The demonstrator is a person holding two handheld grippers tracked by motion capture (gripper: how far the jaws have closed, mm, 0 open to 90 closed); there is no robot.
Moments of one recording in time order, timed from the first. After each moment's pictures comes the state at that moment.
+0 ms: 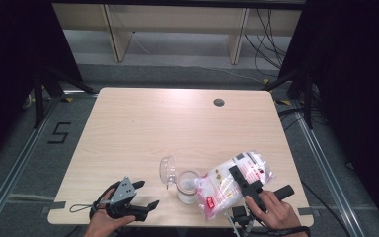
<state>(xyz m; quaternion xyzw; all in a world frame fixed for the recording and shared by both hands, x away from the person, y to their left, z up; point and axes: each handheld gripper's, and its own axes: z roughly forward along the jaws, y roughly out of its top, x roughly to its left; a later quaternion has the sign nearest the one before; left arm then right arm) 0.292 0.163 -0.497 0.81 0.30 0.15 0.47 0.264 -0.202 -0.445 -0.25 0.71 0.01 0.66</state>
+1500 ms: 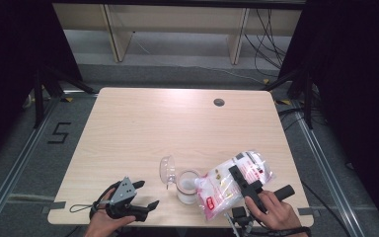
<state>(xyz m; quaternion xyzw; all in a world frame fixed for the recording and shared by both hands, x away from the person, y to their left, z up) 0.291 0.162 -0.498 0.81 0.31 0.15 0.47 0.261 -0.199 -0.440 -0.26 0.69 0.00 0.67</state>
